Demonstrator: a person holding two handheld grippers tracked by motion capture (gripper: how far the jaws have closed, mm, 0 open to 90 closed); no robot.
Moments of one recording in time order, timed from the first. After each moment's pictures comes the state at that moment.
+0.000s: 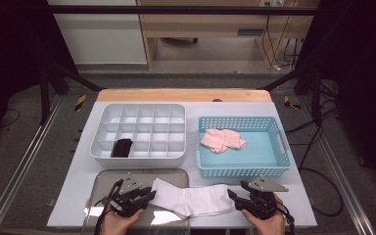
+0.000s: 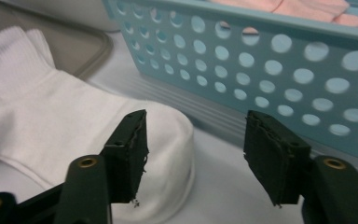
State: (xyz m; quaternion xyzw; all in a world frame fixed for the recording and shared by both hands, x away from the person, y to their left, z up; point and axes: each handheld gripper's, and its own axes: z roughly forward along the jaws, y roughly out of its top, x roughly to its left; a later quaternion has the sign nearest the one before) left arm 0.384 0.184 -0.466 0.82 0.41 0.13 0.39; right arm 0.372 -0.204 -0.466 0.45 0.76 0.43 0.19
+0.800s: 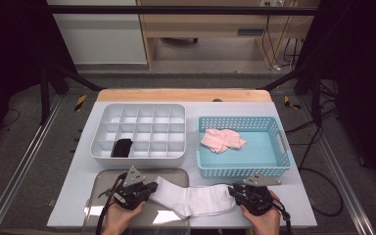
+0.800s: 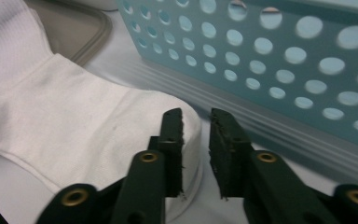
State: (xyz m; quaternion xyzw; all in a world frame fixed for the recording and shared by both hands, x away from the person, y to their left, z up) left arm 0.398 0.178 -0.456 0.82 0.40 0.13 0.39; right arm 0.383 -0.197 -0.466 0.46 0.78 0.39 0.15
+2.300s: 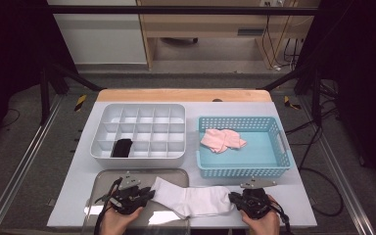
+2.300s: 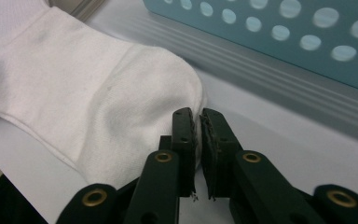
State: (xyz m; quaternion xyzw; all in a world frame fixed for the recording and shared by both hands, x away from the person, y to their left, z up) left arm 0.391 0.188 -0.472 0.81 0.43 0.11 0.39; right arm 0.378 -0.194 -0.476 0.47 0.80 0.35 0.11
